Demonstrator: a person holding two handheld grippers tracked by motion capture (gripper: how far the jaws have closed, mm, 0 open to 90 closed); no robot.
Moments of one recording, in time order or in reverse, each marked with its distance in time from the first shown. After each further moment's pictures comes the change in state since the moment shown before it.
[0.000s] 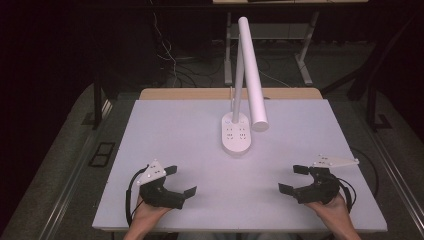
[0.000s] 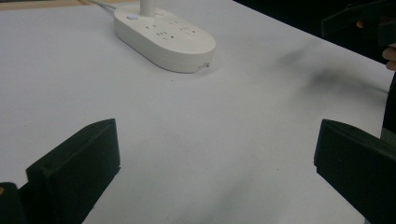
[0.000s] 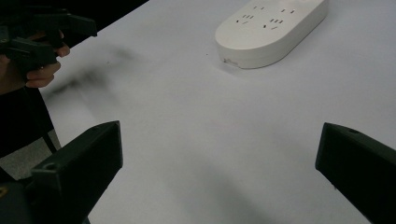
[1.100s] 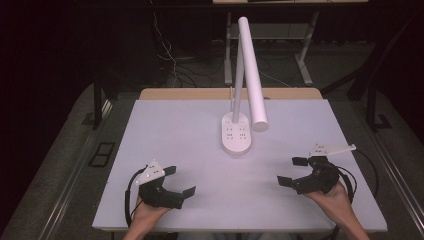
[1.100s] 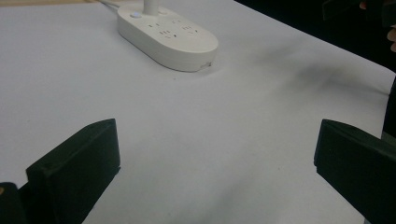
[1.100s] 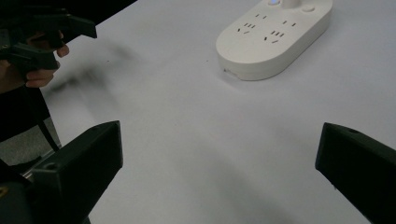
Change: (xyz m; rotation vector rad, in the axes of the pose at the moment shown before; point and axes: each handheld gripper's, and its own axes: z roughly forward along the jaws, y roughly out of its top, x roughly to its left) left arm 0.002 -0.001 -0.002 0.000 0.007 -0.014; right arm 0.001 0.033 0.000 0.065 -0.003 -0.029
